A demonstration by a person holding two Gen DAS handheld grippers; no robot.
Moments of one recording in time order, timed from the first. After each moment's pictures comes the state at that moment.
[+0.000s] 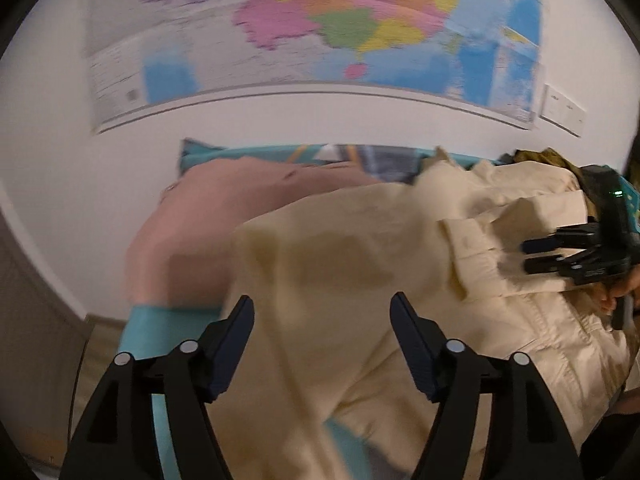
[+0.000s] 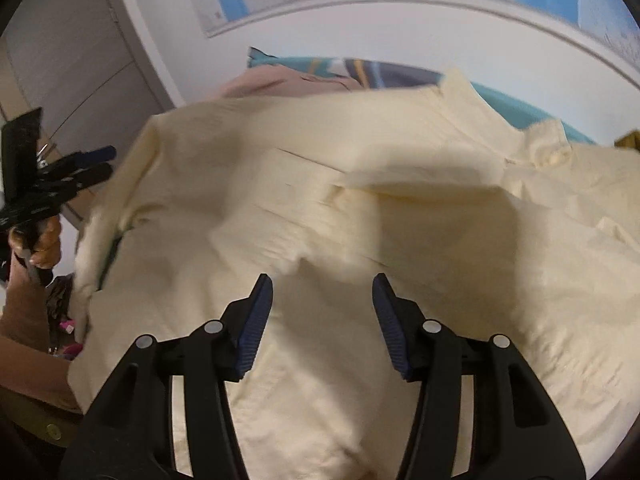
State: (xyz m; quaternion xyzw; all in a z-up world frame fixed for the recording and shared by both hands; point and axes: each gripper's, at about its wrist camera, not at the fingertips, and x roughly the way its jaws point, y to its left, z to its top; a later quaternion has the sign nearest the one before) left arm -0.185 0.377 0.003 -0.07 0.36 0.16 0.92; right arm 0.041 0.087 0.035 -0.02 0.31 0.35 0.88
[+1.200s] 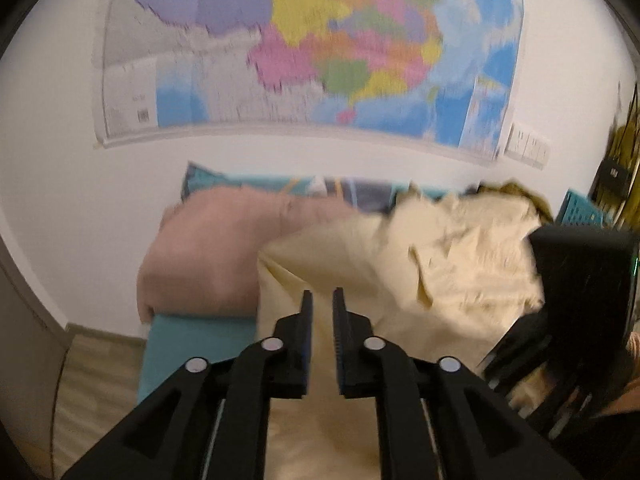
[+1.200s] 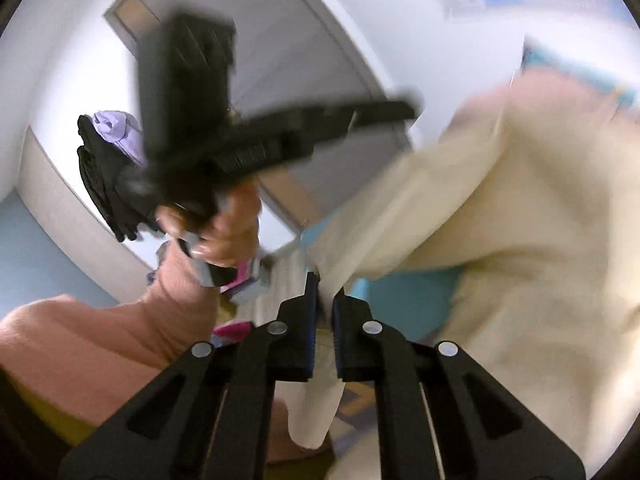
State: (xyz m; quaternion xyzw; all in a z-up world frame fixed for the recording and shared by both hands) left arm -0.243 0.389 0.064 -0.09 0.31 0.10 0.94; right arm -0.042 0.262 0.094 -0.01 0.27 0.64 0.72
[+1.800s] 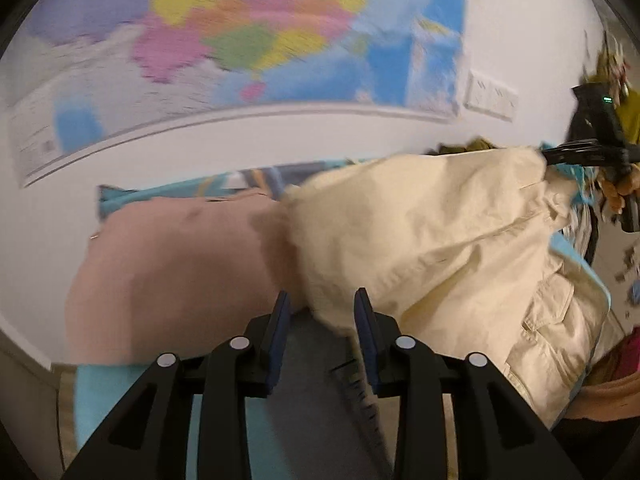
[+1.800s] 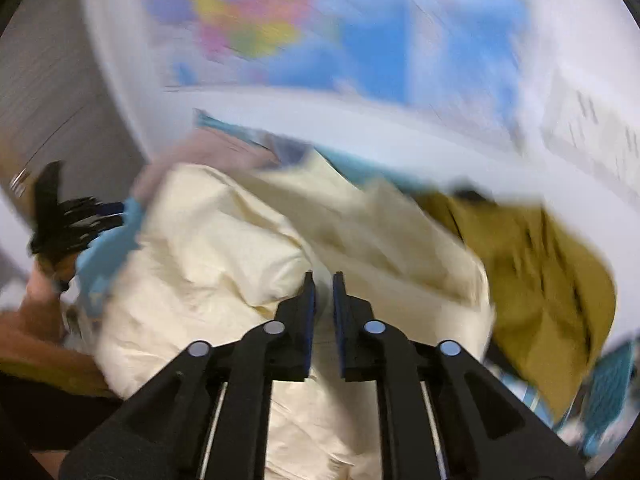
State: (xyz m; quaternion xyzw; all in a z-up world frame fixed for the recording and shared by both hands) left arm -0.138 0.315 0.027 -0.02 0.37 0.01 0.93; right arm 0.017 -0.075 0.104 0.00 0.31 0.24 0.92
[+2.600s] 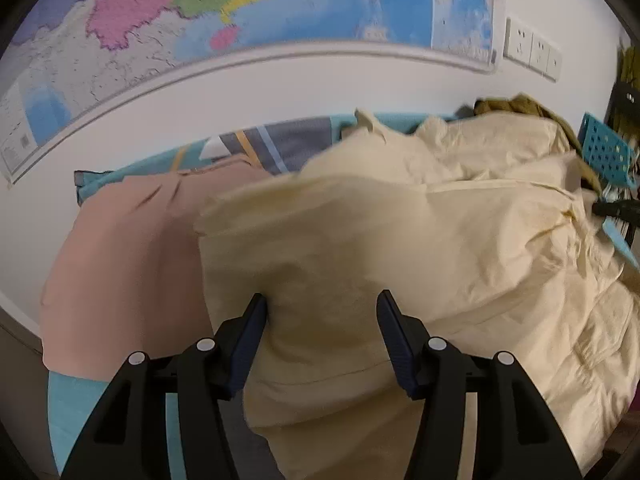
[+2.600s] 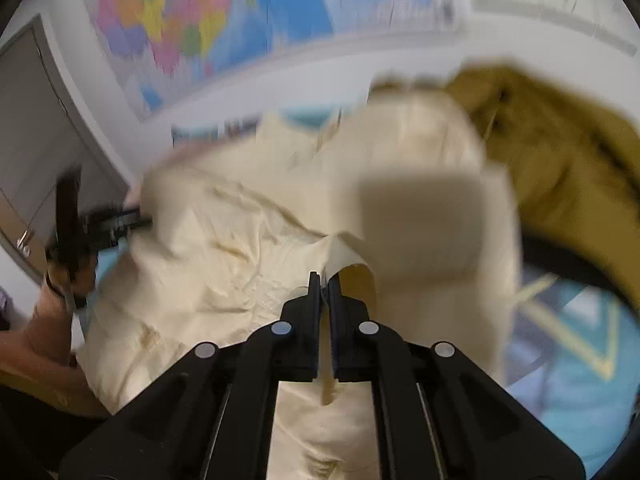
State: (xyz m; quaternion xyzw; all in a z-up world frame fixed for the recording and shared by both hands) left arm -0.070 0.289 -0.022 -0.01 0.41 0.07 0.91; right arm 0.002 -0.121 0.024 0.12 0.25 0.24 0.93
